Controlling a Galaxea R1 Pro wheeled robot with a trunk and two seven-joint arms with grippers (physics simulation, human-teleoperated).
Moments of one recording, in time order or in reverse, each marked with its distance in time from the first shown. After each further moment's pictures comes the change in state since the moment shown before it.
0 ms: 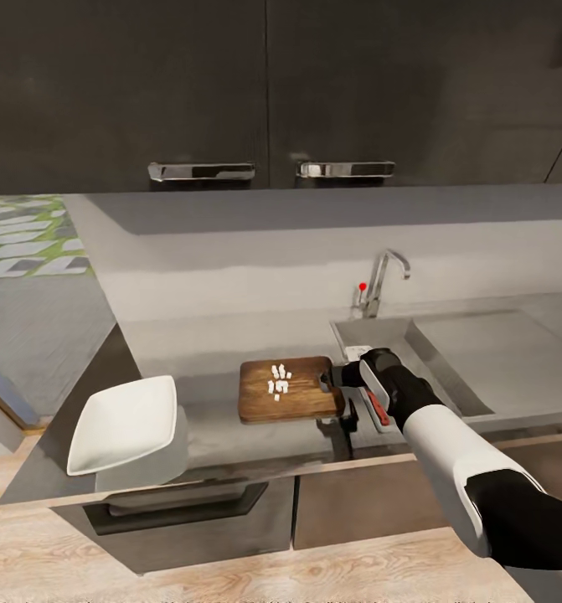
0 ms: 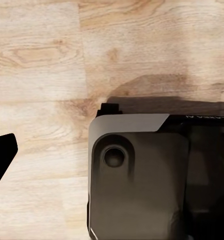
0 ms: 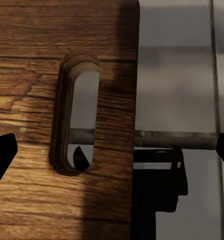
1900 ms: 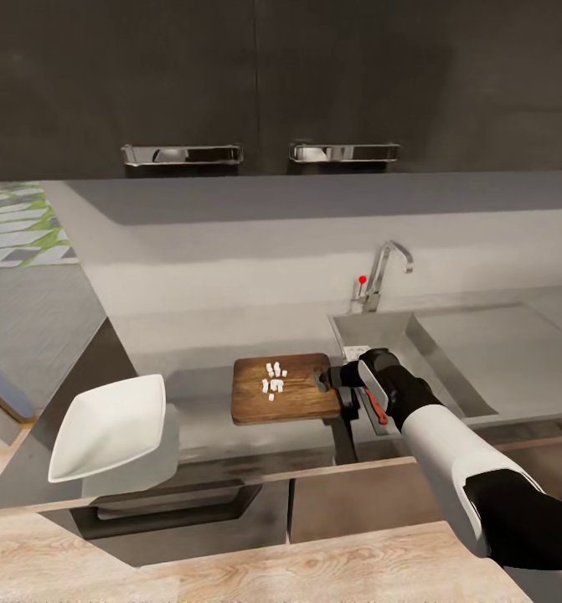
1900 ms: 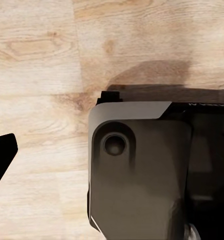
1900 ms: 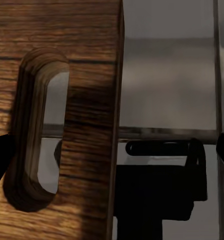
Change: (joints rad) left arm 0.000 0.000 0.000 0.000 0.000 0.001 0.000; right arm 0.000 0.005 0.003 0.000 -0.002 -0.001 0.000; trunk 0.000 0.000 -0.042
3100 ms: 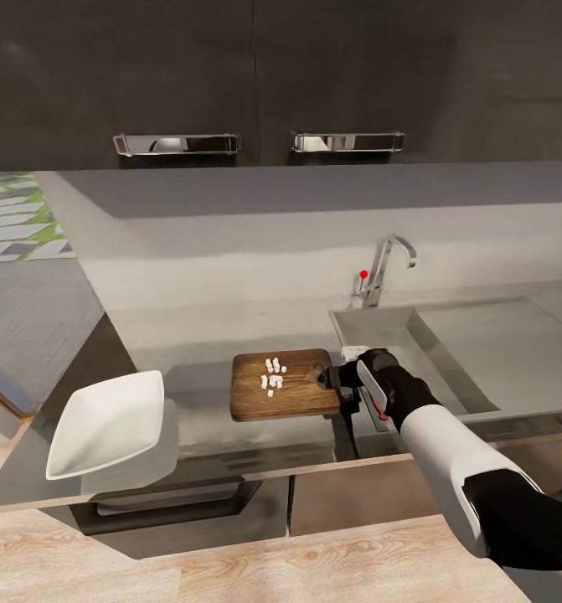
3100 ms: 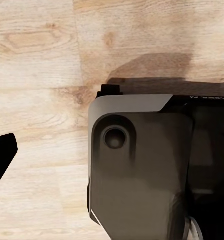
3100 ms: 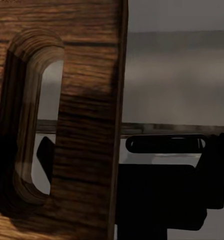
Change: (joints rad) left arm 0.000 0.000 0.000 0.000 0.000 0.000 0.000; right arm 0.000 0.005 0.000 0.001 0.000 -0.004 0.001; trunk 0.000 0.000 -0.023
